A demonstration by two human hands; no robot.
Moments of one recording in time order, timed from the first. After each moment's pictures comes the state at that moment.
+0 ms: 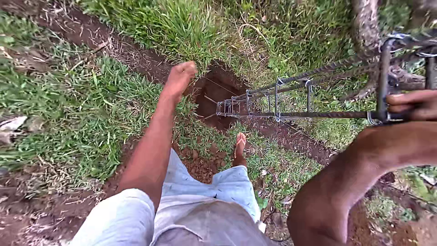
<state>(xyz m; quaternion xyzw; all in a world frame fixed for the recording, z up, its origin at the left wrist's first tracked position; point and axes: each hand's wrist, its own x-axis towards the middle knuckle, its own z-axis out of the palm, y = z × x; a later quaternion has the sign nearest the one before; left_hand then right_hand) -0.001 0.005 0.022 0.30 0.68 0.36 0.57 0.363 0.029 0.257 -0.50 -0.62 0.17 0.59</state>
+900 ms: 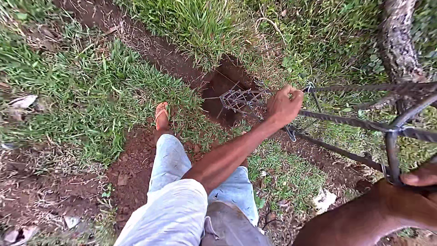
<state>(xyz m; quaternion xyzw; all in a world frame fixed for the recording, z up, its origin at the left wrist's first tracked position) 0.245 0.034 0.093 0.31 0.62 0.35 0.63 0.444 -0.016 0.232 -0.45 -0.61 0.27 0.60</state>
